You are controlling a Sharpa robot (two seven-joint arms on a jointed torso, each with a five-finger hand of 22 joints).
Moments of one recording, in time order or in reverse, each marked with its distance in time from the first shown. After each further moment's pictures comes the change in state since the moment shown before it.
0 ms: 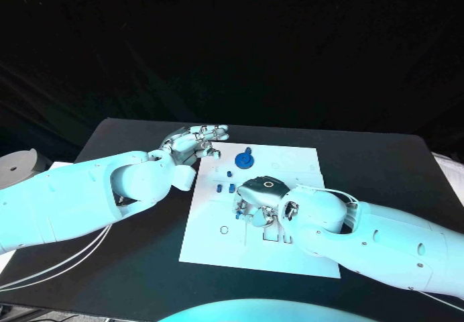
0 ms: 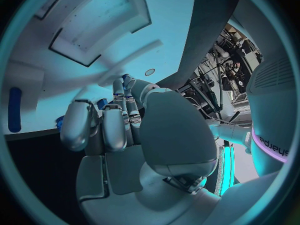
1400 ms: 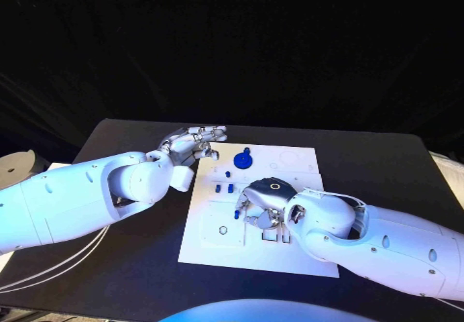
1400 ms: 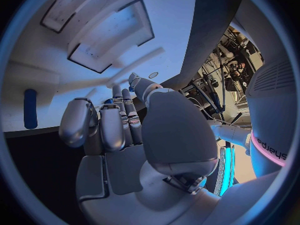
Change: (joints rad) left arm 0.000 -0.004 0.000 0.000 0.000 0.005 -0.011; left_hand 0.000 0.000 -0.003 -0.003 0.000 0.000 0.000 0.000 0.000 -0.007 0.000 0.000 0.001 0.000 0.000 0.000 -0.005 0.000 0.000 0.000 0.000 -0.001; right arm -0.003 -0.050 -0.013 0.043 -0.015 -0.035 -0.037; right_hand -0.049 -0.037 -0.096 0.002 0.004 -0.132 -0.007 -0.003 -0.028 -0.159 0.030 0.011 0.002 0.000 0.025 -0.004 -0.030 0.015 -0.012 0.026 -0.016 -0.028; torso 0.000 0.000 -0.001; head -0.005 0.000
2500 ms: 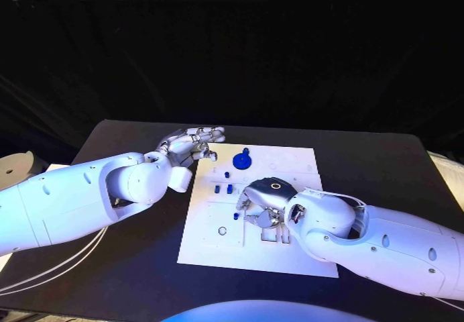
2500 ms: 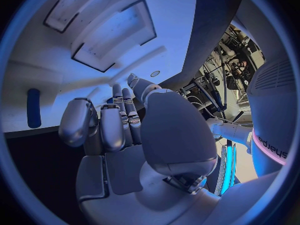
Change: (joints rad) left arm 0.000 0.000 0.000 -0.004 -0.002 0.001 -0.007; left_hand 0.000 0.000 0.000 0.000 0.000 0.000 0.000 0.000 0.000 0.000 0.000 0.007 0.000 0.000 0.000 0.000 -0.002 0.000 0.000 0.000 0.000 0.000; right arm 0.000 -0.013 0.004 0.003 0.011 -0.026 -0.011; right_hand 0.015 0.015 -0.006 -0.006 0.000 0.011 0.004 0.000 0.001 0.020 -0.013 0.016 -0.002 0.000 0.000 -0.004 -0.008 0.000 0.000 0.000 -0.004 -0.007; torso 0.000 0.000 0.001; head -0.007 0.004
